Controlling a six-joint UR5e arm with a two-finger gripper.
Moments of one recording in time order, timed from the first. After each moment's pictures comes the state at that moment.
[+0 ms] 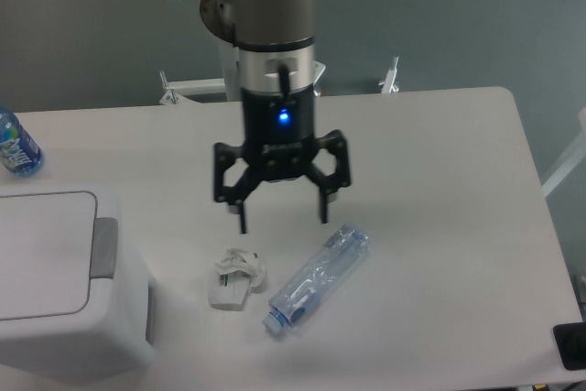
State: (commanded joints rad) arm 2.28 -1.77 -1.48 -0.85 1.40 0.01
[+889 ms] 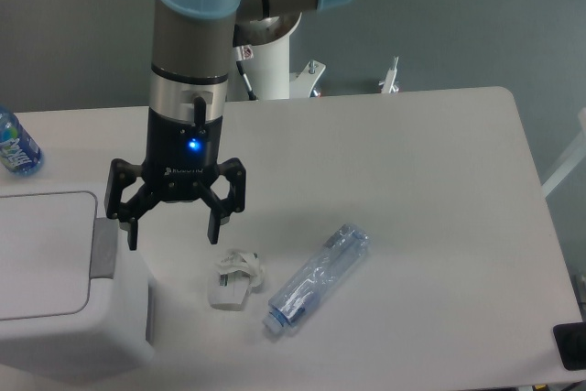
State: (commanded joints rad) arm 2.22 -1.80 -1.50 -0.85 1.26 -0.19
